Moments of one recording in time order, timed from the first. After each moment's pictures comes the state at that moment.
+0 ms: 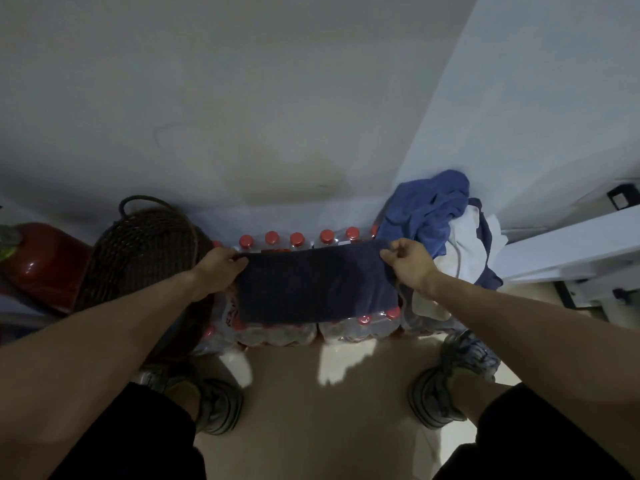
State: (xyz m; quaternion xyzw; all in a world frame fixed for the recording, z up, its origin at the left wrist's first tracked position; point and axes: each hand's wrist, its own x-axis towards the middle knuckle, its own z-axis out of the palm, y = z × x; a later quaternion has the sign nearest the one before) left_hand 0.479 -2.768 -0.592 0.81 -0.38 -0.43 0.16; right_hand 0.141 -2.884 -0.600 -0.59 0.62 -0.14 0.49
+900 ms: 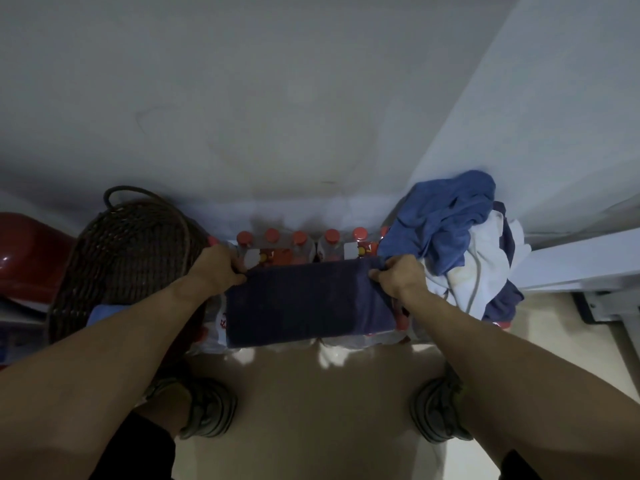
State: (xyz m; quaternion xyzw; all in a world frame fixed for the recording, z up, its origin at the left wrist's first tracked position) left_hand 0.498 -2.786 -0.633 0.81 -0.53 -0.26 0.00; right_hand 0.177 -2.891 -0.639 -0.64 0.69 0.00 0.34
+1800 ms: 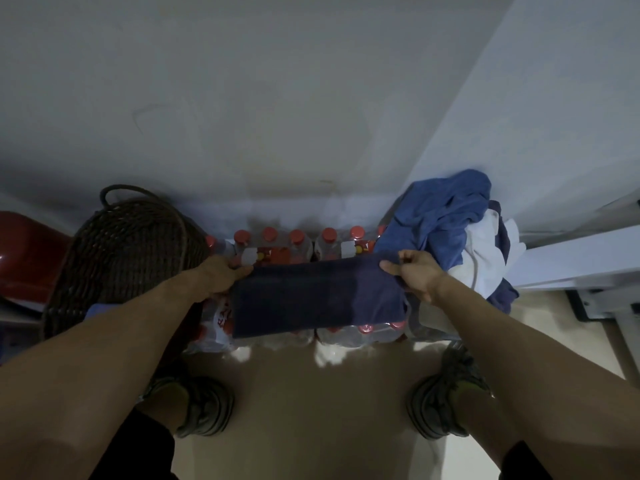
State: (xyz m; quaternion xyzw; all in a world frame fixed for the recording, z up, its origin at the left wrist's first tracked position) left_hand 0.486 -2.782 -0.630 0.80 -0.31 -0.49 0.13; right_hand 0.139 -2.910 -0.649 -0.43 0.63 -0.13 0.63
